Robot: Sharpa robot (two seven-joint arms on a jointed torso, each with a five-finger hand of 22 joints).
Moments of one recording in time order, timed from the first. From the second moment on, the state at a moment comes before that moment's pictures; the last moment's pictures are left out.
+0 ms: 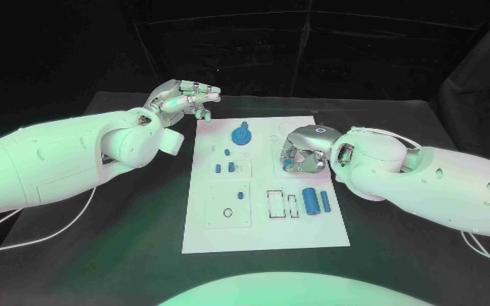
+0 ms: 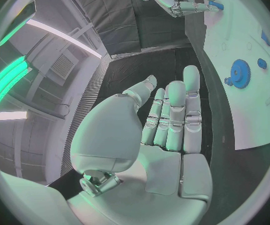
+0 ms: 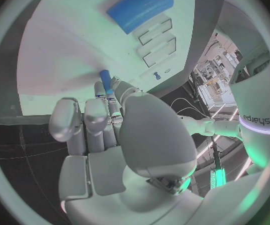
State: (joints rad) left arm 1.30 -0.84 -0.20 1.42 -0.02 -0.17 0.39; left_hand 1.29 -0.08 0.37 -0.07 0.05 0.99 0.18 0.16 0.07 0.98 0.11 0.39 0.08 1.18 0.03 1.07 0.53 0.18 1.24 0.12 0.46 0.85; right arm 1.09 -0.85 0.01 1.67 -1.70 -0.08 -0.21; right_hand 1.48 -0.07 0.33 0.08 0.09 1.10 0.14 0.08 0.07 1.22 0.07 0.14 0.06 1.47 -0.01 1.15 0.91 0.10 1.33 0.09 1.33 1.18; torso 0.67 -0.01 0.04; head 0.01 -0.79
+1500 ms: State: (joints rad) left arm 1.30 -0.82 -0.20 1.41 -0.02 -0.17 0.39; left_hand 1.29 -0.08 0.37 -0.07 0.05 0.99 0.18 0.16 0.07 0.98 0.11 0.39 0.08 1.18 0.03 1.07 0.53 0.18 1.24 0.12 0.46 0.85; right arm 1.02 -0.71 -0.04 1.75 -1.60 -0.24 -0.03; right_hand 1.49 -0.08 0.43 0.04 0.10 1.11 0.14 0.07 0.07 1.23 0.07 0.10 0.07 1.47 -0.01 1.17 0.92 0.10 1.33 0.09 1.35 1.20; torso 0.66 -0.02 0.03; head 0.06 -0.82
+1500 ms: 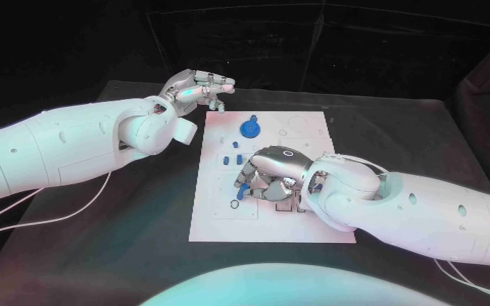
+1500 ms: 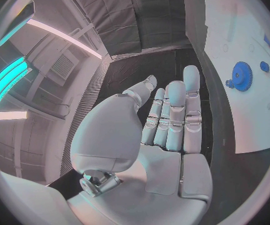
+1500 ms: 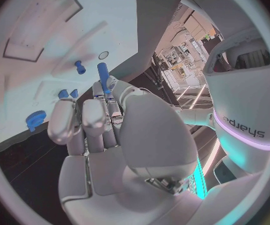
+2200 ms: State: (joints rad) left arm 1.30 -0.82 -0.20 1.41 -0.02 -0.17 0.39; left_hand 1.29 -0.08 0.37 -0.07 0.05 0.99 0.18 0.16 0.07 0.98 0.11 0.39 0.08 1.18 0.03 1.07 0.53 0.18 1.24 0.12 0.46 0.85; right arm 1.00 -0.66 -0.04 1.71 -1.67 -0.22 -0.01; right_hand 1.48 -0.09 0.44 0.02 0.11 1.11 0.14 0.07 0.07 1.23 0.07 0.09 0.07 1.47 -0.01 1.17 0.92 0.10 1.33 0.09 1.35 1.20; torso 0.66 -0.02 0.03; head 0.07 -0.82
